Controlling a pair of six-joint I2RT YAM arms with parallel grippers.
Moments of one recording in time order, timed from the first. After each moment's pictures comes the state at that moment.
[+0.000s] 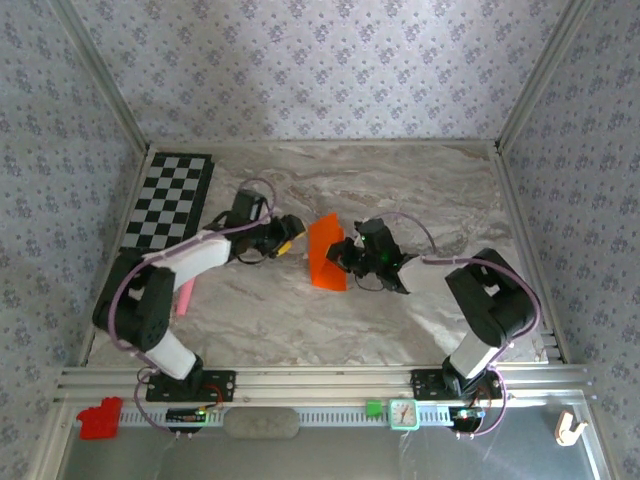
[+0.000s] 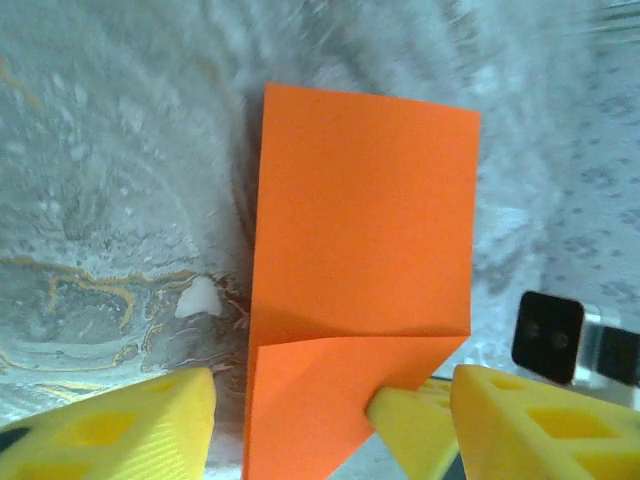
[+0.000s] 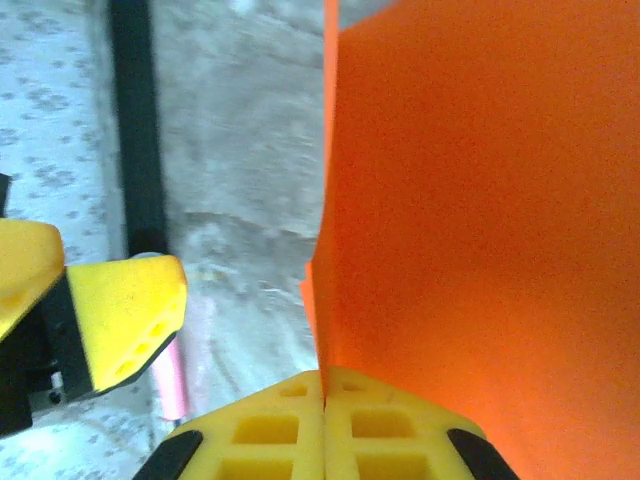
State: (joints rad) left arm -0.44 1.56 0.90 -0.10 0.46 -1.01; right arm 0.61 1.63 0.69 0.39 -0.36 1.09
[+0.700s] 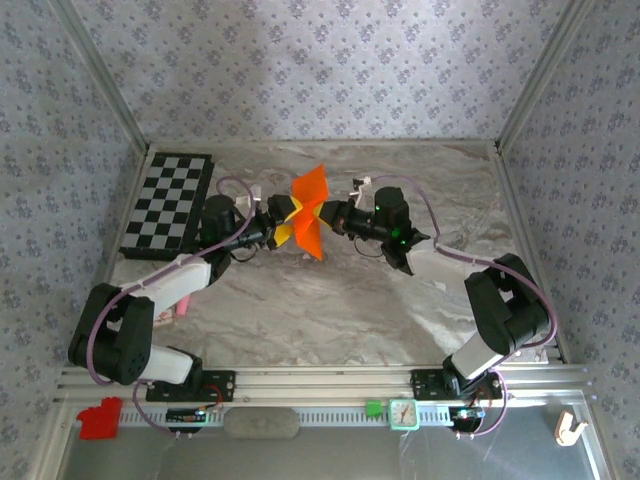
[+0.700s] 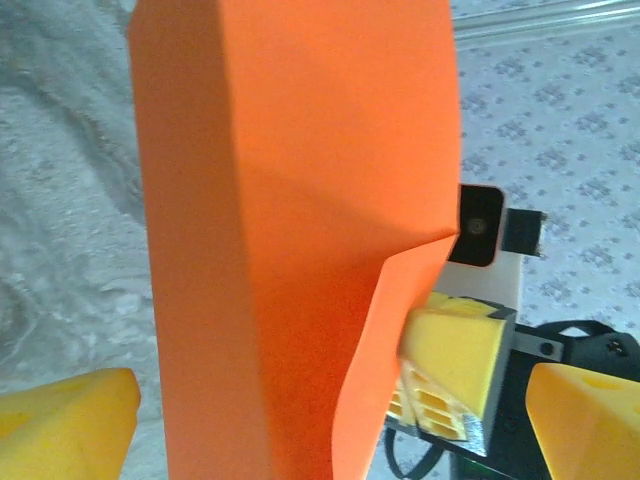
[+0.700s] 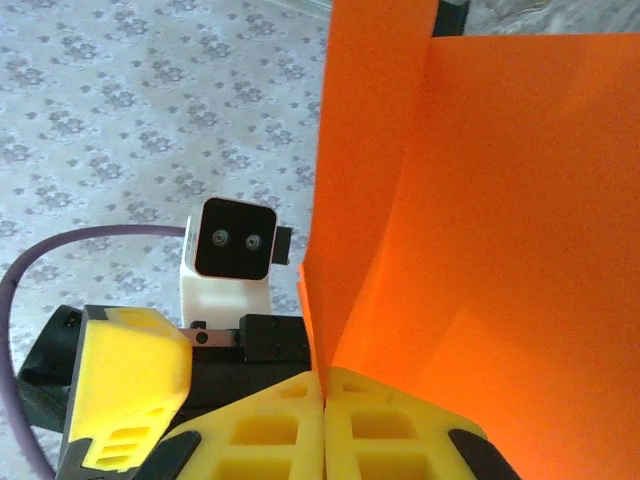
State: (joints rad) left arm -0.39 1.39 0.70 0.47 0.69 -1.29; right arm 0.54 1.58 0.85 0.58 -0.60 1.18
